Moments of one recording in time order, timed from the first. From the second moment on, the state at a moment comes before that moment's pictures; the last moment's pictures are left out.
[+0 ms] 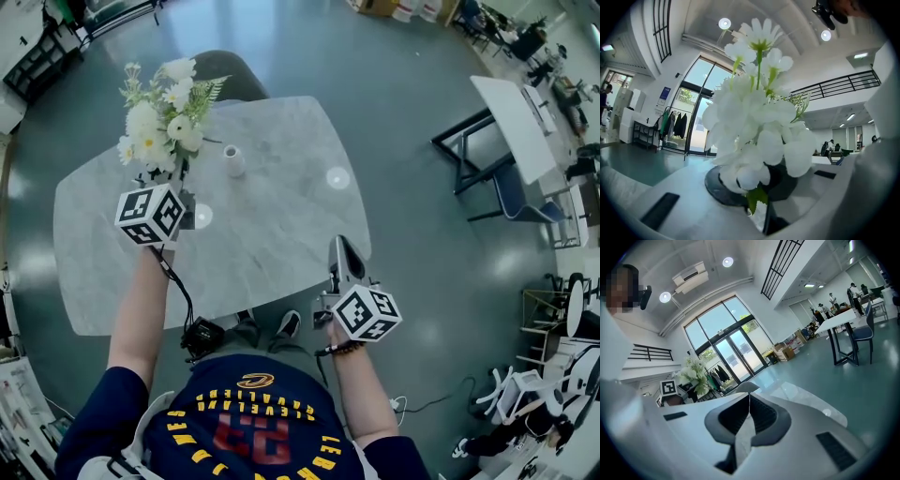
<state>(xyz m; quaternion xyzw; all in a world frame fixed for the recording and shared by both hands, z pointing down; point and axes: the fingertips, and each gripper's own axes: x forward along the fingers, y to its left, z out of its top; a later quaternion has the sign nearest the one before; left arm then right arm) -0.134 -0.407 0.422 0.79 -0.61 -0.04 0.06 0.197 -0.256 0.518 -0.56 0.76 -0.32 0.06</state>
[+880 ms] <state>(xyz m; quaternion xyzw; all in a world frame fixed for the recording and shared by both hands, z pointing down) -0.187 -0.336 0.359 0.76 -0.63 -0.15 0.09 0.177 -0.261 0.474 -0.54 0.79 -0.28 0.06</state>
